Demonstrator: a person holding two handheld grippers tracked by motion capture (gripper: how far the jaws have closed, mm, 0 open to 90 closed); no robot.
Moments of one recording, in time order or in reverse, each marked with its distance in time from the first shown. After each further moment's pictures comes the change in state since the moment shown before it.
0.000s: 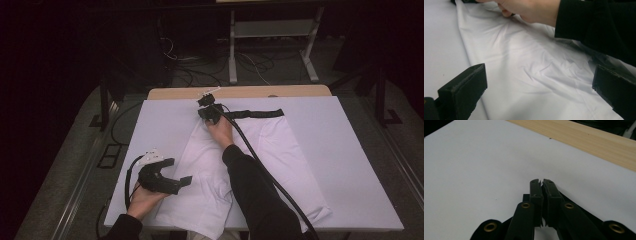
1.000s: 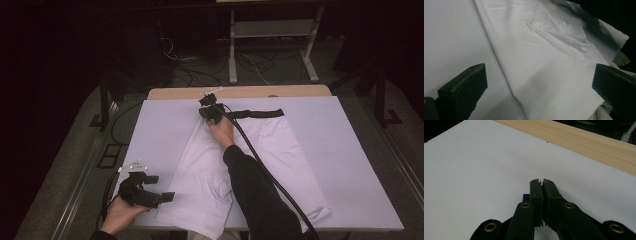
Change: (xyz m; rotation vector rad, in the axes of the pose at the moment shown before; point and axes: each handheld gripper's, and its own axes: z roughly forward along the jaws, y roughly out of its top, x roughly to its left) left arm 0.008 -0.026 -0.044 0.184 -0.045 -0.114; right arm -0.003 -0.001 -0.004 -0.022 0.000 0.008
